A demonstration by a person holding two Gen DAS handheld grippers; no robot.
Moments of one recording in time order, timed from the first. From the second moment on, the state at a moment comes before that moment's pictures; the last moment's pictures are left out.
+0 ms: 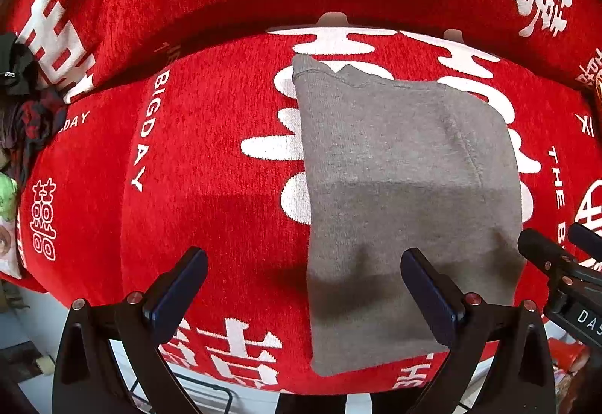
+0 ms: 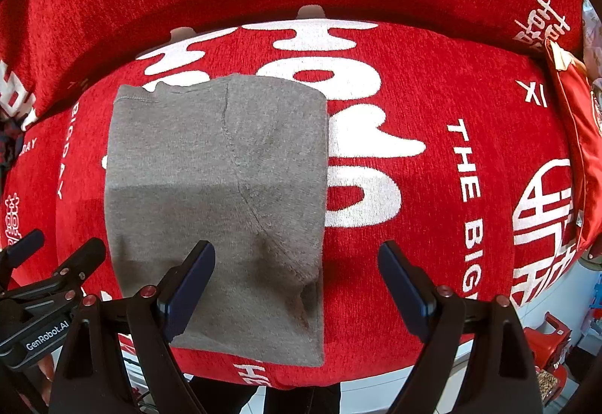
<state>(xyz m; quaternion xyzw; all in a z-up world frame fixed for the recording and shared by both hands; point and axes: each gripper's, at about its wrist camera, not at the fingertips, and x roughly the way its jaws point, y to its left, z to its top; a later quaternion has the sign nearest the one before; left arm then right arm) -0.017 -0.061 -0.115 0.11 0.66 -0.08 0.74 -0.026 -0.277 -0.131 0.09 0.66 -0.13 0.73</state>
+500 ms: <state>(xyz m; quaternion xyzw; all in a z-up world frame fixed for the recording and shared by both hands) -0.016 -0.060 -0.115 0.11 0.65 -0.07 0.75 -0.028 -0.276 -0.131 0.09 0.66 -0.13 0.73</state>
